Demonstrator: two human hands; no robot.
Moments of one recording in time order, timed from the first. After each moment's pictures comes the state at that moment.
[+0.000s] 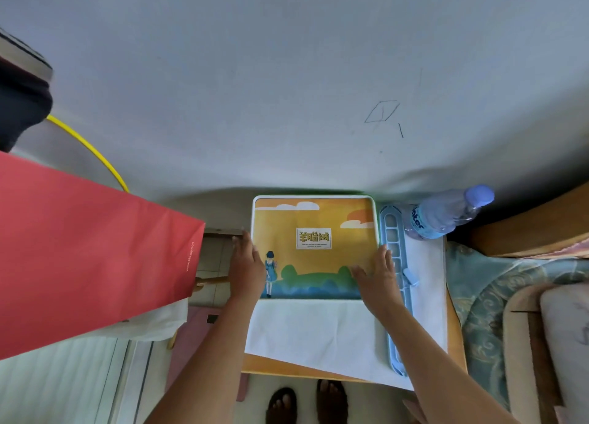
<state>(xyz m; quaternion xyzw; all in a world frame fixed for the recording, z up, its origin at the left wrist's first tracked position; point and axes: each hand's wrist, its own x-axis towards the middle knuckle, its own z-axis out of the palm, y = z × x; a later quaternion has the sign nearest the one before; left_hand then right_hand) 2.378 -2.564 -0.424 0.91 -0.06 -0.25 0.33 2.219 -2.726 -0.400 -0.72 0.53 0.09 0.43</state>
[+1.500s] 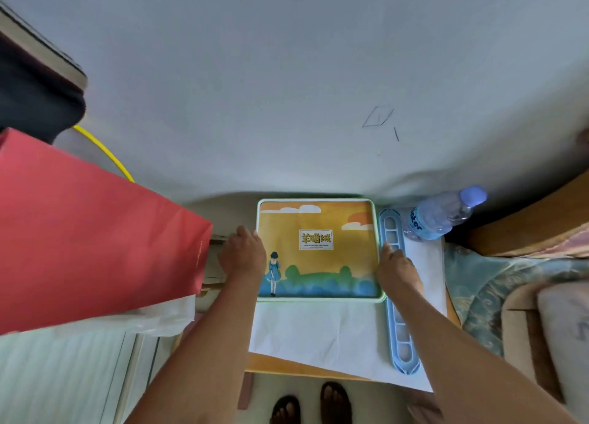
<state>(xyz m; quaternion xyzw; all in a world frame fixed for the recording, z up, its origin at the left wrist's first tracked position) 2.399 -2.578 -0.392 0.98 -0.08 -0.17 0.06 2.224 -2.758 -0.394 -0.73 0.59 0.18 0.30</state>
